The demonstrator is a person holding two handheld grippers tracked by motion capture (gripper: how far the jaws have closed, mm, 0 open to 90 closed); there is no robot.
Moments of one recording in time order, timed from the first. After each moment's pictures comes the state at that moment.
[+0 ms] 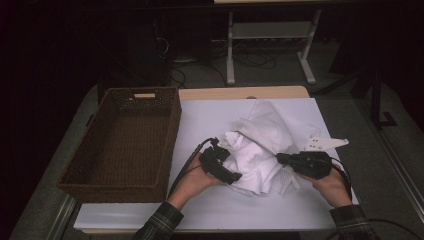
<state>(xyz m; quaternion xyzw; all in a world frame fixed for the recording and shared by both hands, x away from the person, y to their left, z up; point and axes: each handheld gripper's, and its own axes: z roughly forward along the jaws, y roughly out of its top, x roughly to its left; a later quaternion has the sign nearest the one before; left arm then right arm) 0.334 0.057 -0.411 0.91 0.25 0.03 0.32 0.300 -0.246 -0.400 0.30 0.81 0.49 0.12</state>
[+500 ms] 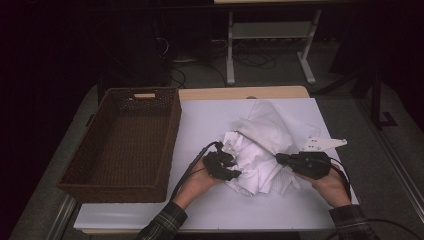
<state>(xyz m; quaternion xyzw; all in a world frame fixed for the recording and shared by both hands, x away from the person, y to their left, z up) 0.334 0.050 -0.424 0.92 0.22 0.04 0.32 0.300 -0.243 -0.401 0.30 0.81 0.49 0.12</state>
